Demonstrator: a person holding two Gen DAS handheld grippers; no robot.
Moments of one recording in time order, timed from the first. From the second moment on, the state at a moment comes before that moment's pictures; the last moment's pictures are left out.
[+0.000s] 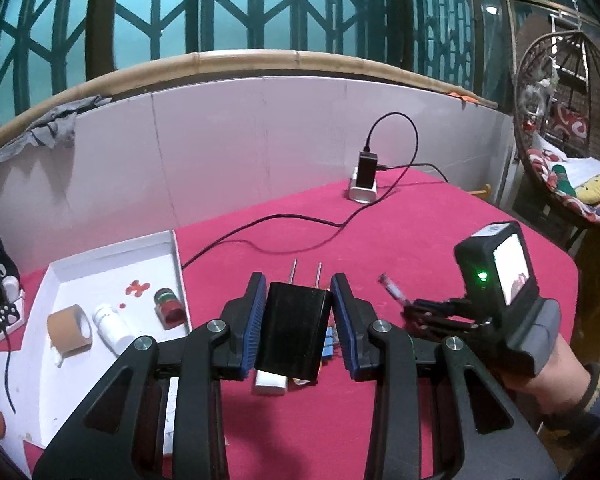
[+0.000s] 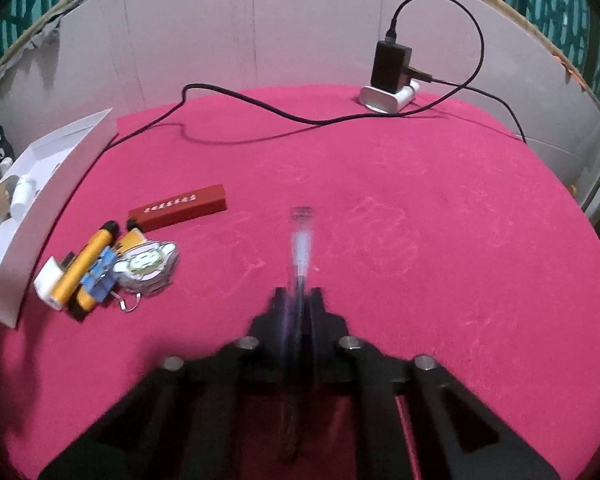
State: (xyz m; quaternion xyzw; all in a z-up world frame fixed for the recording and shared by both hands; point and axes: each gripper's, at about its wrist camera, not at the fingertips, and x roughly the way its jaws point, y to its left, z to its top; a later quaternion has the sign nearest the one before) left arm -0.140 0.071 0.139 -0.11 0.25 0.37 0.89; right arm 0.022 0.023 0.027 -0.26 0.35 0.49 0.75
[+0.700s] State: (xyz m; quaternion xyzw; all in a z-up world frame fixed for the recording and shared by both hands) left arm -0.168 0.082 0.141 -0.13 0.24 0.39 0.88; right arm -0.054 0.035 0.142 -0.19 0.24 0.60 0.74
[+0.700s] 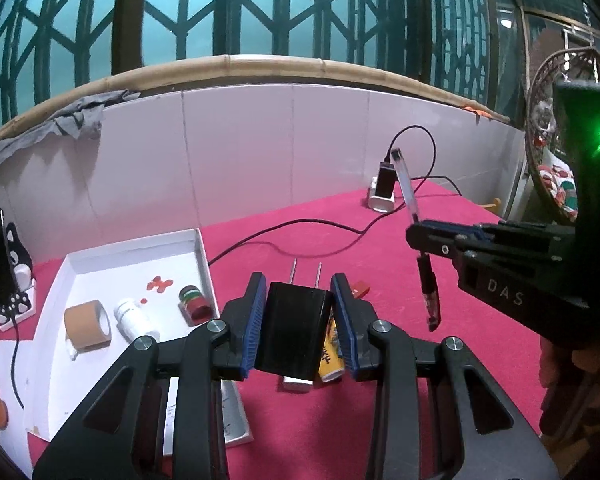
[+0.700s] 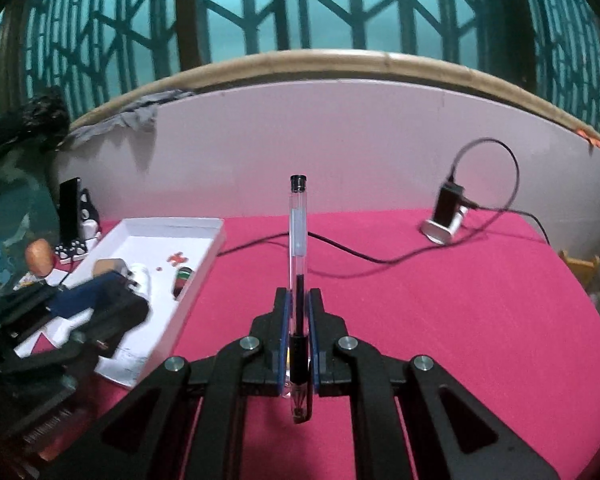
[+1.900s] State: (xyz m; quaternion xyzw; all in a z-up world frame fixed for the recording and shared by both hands) left arm -0.299 0.176 0.121 -0.20 0.19 0.53 0.80; right arm -0.180 0.114 0.135 -0.25 0.21 0.68 0.66
